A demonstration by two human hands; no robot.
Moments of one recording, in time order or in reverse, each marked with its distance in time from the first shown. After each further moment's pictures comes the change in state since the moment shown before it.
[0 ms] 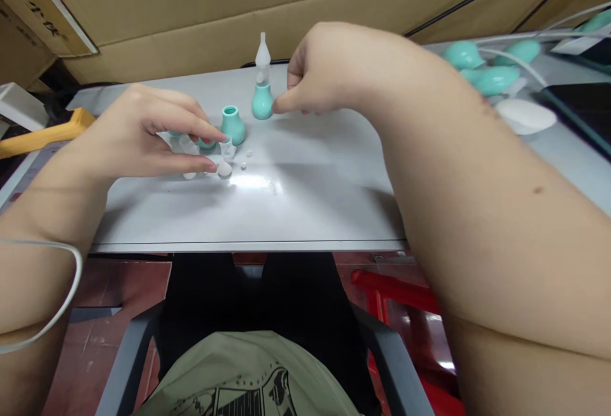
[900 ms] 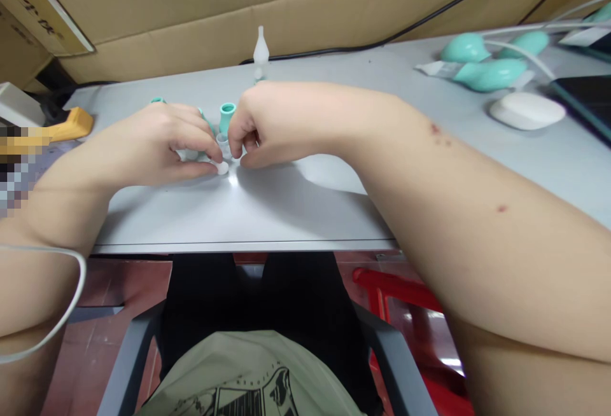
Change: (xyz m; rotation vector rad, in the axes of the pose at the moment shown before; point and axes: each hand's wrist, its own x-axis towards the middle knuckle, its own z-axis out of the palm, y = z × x) left_hand 0.007 -0.002 0.012 0.194 -0.188 -0.035; right_hand -0.023 -0.015 0.023 0.169 -0.289 -0.633
